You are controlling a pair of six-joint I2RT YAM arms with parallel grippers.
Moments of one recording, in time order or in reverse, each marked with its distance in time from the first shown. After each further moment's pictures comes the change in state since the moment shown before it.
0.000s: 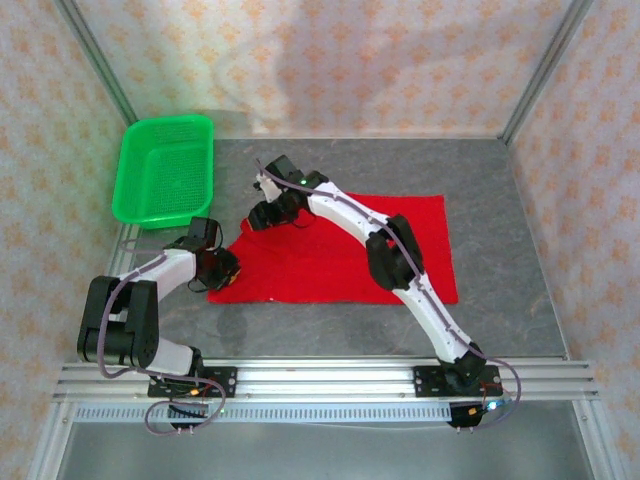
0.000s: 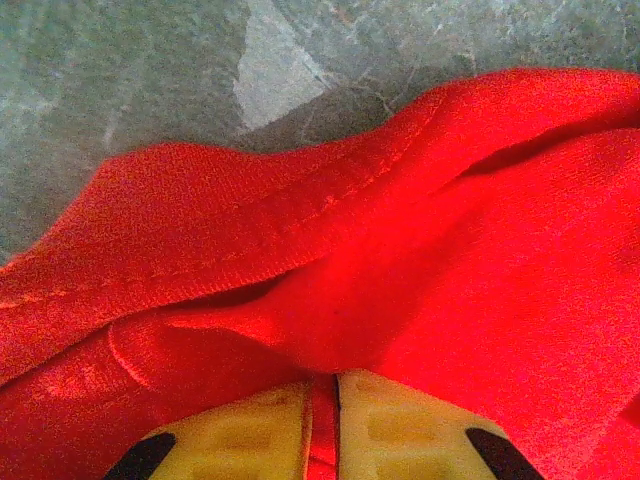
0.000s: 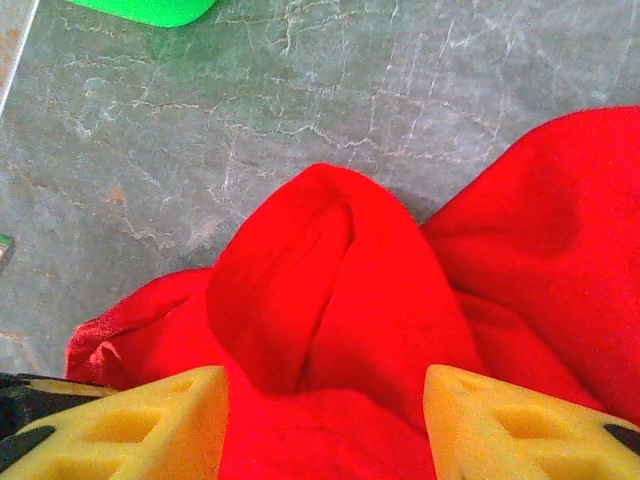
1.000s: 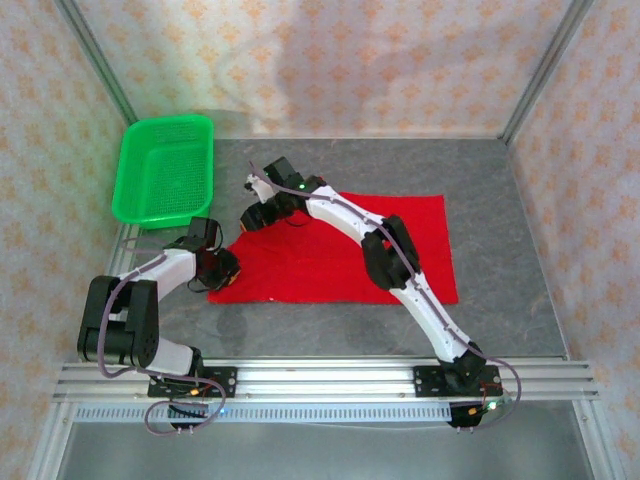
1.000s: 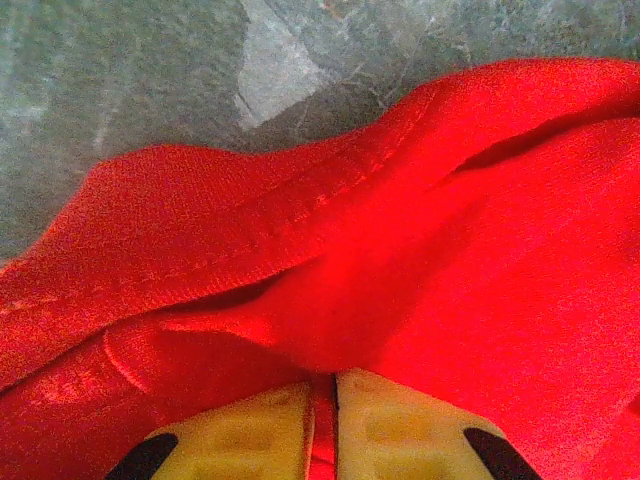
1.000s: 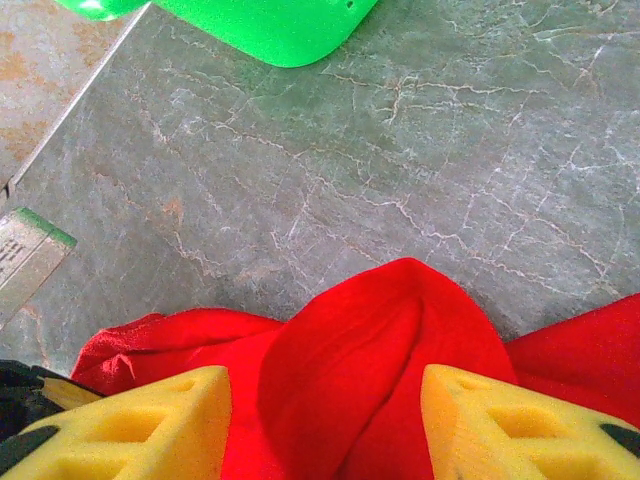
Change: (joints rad) left arm 0.001 0.004 0.001 -0.002 0.007 0.027; right arm -0.002 0.048 -0.002 0.168 -0.136 -0.150
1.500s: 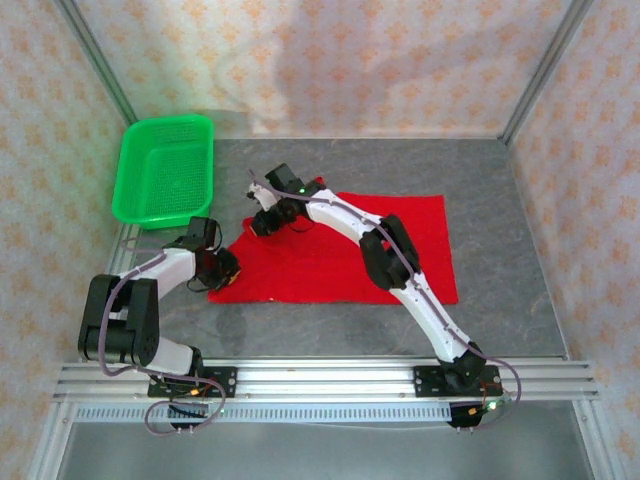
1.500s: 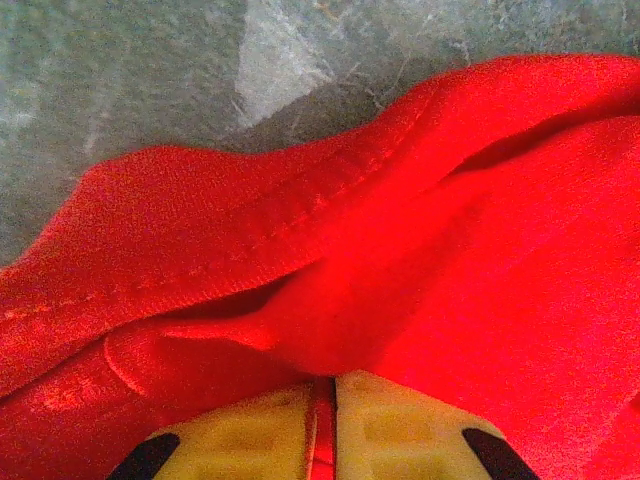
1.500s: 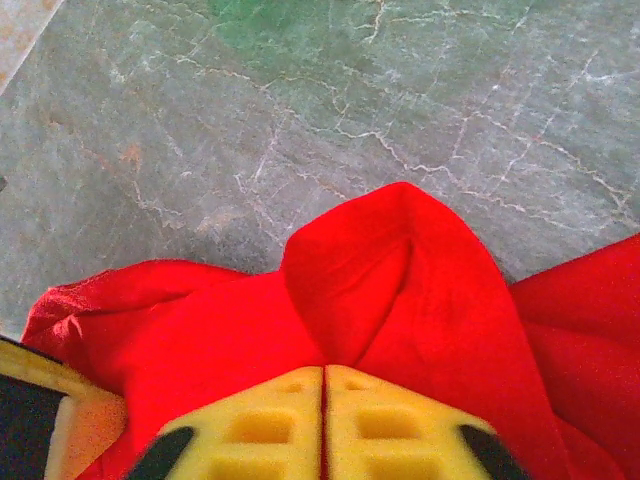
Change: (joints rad) left arm 0.008 0.009 0.005 0.000 0.015 0.018; right arm 0.000 0.000 -0.062 -0.009 0.013 -0.039
